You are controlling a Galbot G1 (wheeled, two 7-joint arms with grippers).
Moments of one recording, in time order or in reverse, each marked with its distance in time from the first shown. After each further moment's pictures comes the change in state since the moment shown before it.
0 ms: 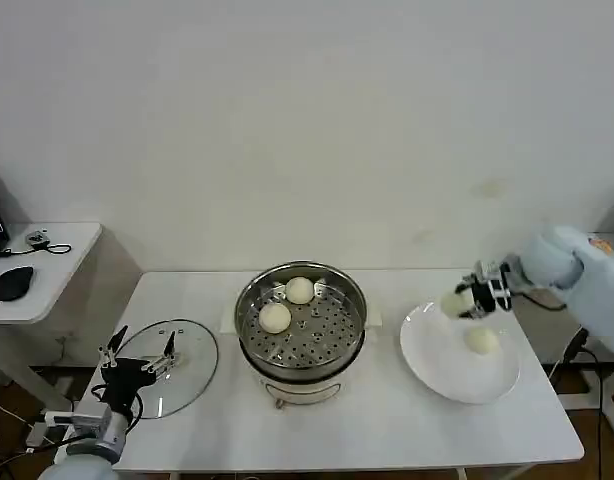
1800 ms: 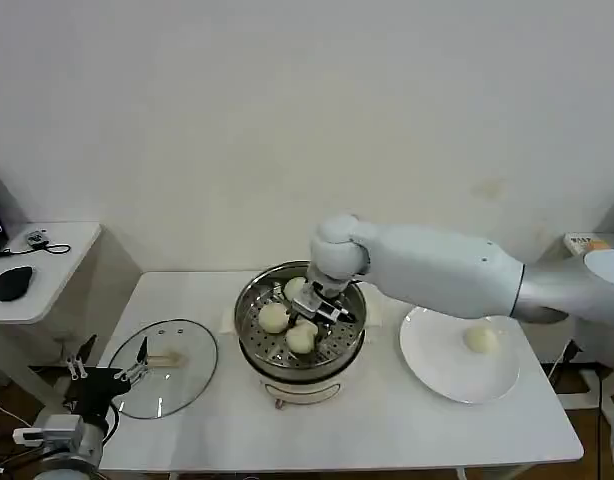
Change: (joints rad) left arm 0.061 -0.048 -0.101 -0.025 0.000 -0.012 0.000; right arm 0.290 0.592 -0.447 0.042 -0.014 0.283 -0.131
